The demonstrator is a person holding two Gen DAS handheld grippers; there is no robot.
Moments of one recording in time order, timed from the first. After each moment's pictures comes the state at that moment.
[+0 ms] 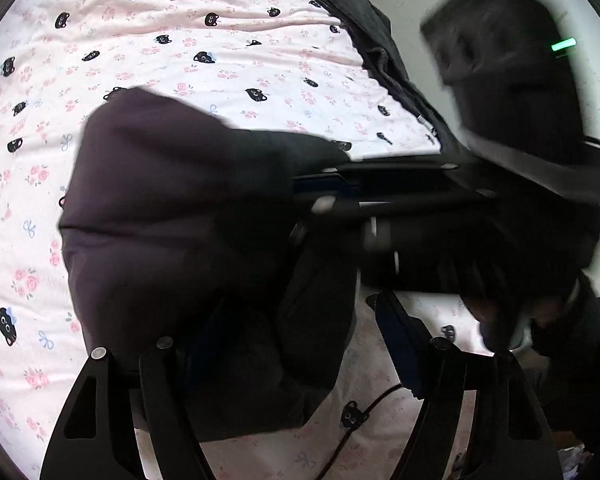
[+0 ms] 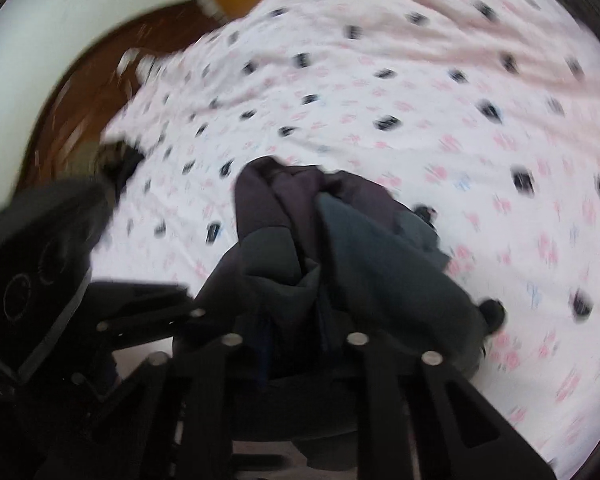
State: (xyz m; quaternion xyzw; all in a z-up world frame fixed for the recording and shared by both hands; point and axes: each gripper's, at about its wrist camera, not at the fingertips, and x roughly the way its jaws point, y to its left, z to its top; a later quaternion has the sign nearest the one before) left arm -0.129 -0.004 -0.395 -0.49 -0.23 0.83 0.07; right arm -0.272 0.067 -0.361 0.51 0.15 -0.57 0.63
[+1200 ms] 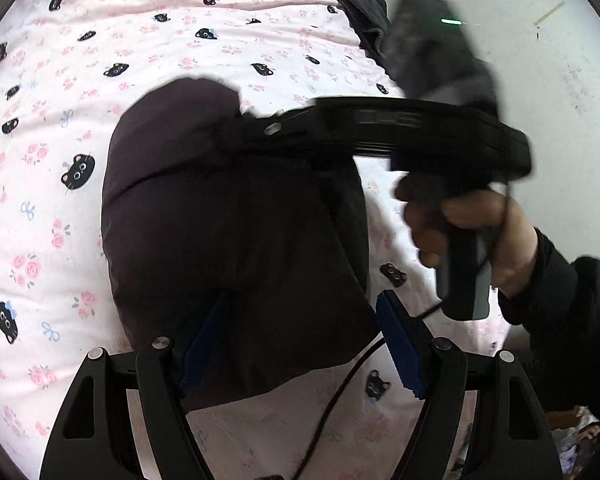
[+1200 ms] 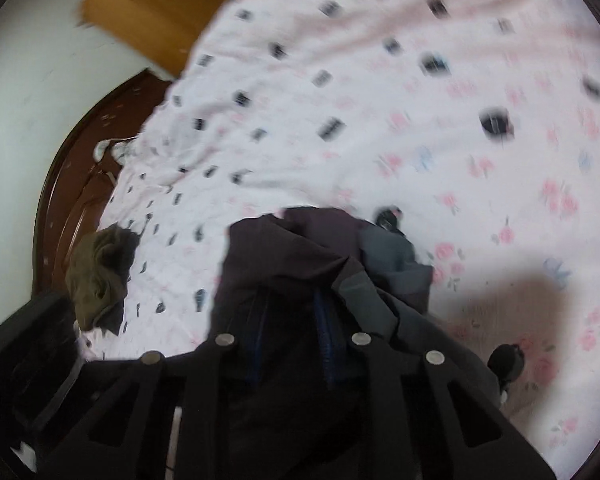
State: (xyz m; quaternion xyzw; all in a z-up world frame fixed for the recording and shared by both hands) left arm -0.137 -0.024 -0.421 -0.52 -0.21 0.82 0.11; right arm -0.317 0.044 -0.414 0.56 0.03 -0.58 0.58
